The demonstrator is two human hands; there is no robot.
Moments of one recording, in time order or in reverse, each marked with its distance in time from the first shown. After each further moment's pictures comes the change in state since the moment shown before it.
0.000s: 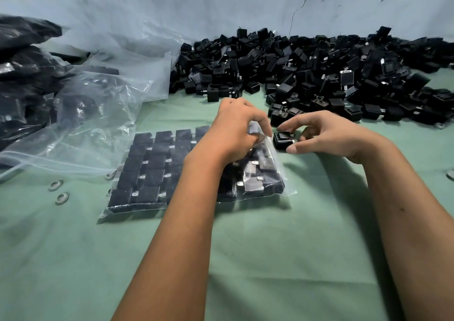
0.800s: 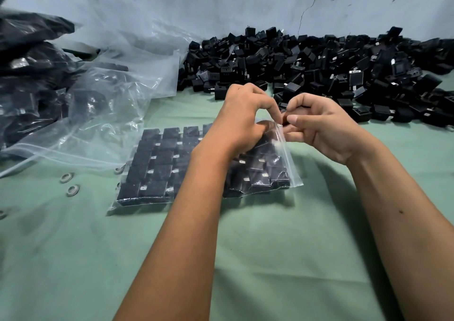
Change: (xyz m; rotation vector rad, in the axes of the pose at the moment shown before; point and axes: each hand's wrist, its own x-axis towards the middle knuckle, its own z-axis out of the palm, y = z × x) left_hand 0.001 0.007 -0.008 0.070 0.142 0.110; right_hand 0.003 -0.032 0.028 0.827 0.037 -0.186
